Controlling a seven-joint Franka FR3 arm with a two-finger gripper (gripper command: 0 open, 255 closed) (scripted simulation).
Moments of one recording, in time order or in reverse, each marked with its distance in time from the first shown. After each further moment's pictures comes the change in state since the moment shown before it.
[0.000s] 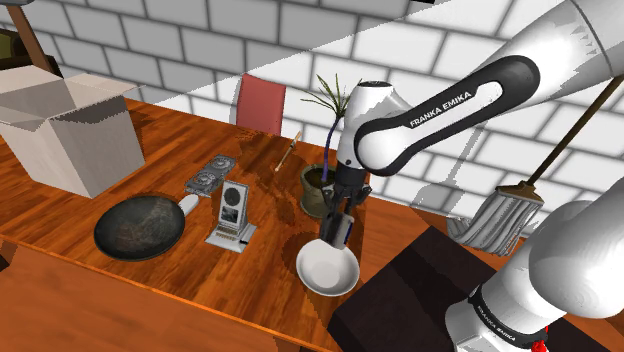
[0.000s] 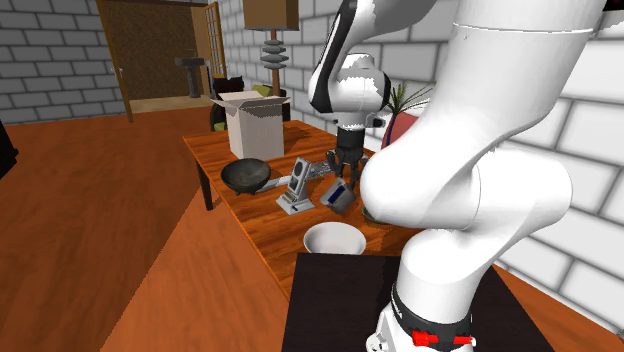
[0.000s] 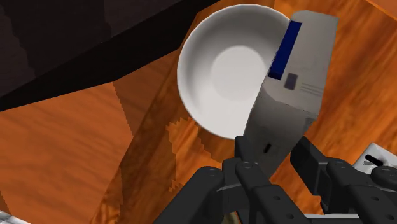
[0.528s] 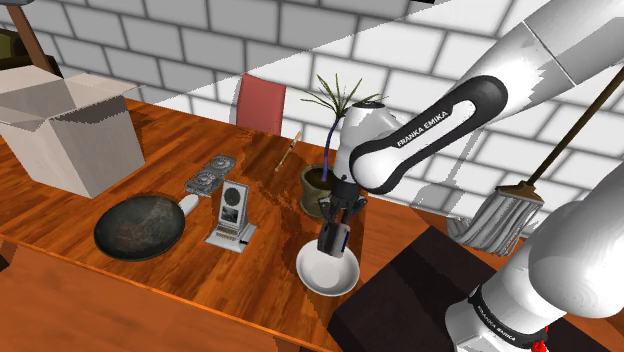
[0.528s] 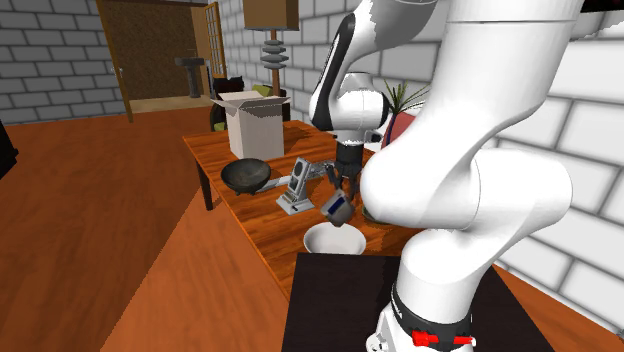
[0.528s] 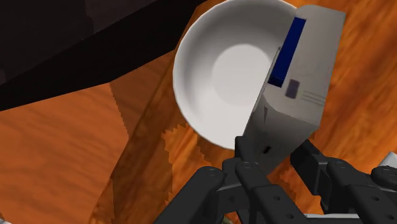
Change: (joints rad) arm -0.005 0.110 0.007 -0.022 -0.023 0.131 0.014
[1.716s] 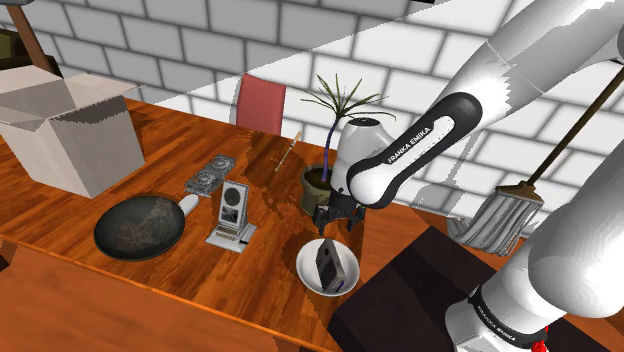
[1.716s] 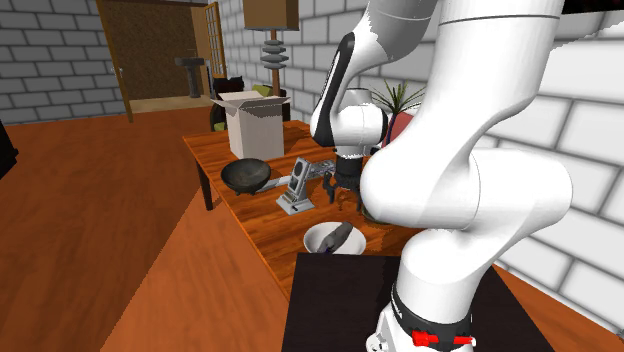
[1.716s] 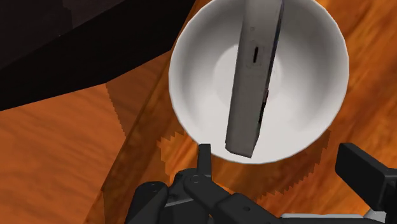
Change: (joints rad) arm -0.003 0.111 -0.002 -0.009 -0.038 0.119 0.022
